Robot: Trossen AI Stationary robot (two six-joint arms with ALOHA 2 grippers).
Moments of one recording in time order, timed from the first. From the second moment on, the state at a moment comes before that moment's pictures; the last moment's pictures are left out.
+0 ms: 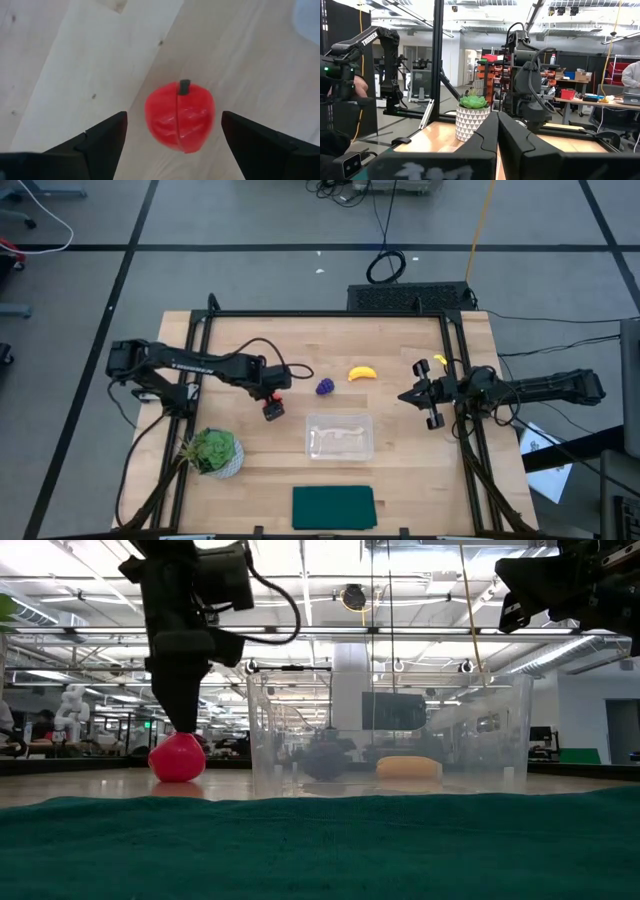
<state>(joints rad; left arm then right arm) 0.07 1.53 0.96 -0.78 -0.03 -0.41 -0.02 0.47 0.01 0.70 -0.21 -0.02</state>
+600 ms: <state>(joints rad) 0.06 1.60 0.96 -0.77 -0.02 -0.39 -0.02 0.47 0.01 0.70 -0.21 -0.02</state>
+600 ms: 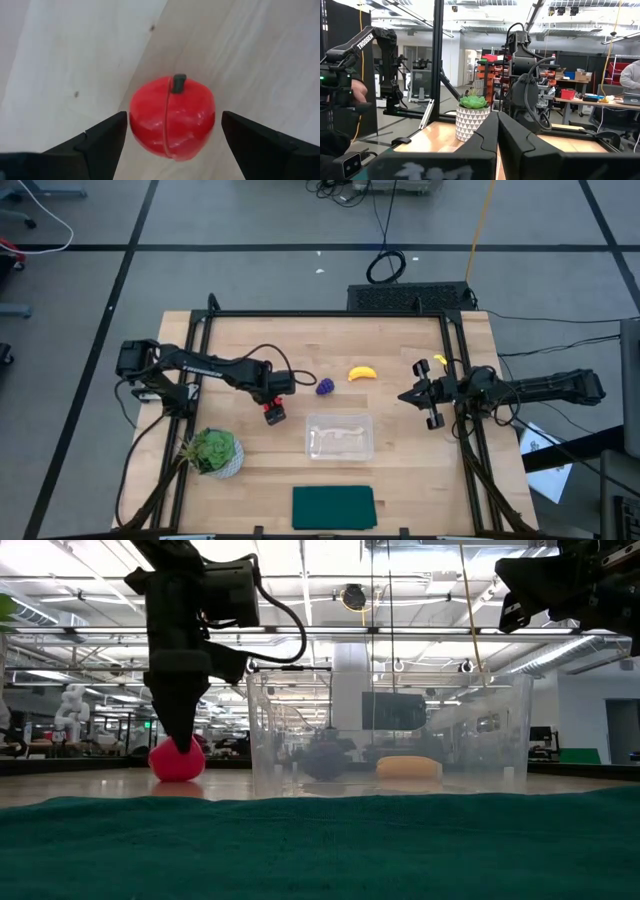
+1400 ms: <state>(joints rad) 0.06 1.60 0.87 -0.64 -0.02 -0.35 -0.02 0.47 0.01 0.72 -0.21 -0.01</state>
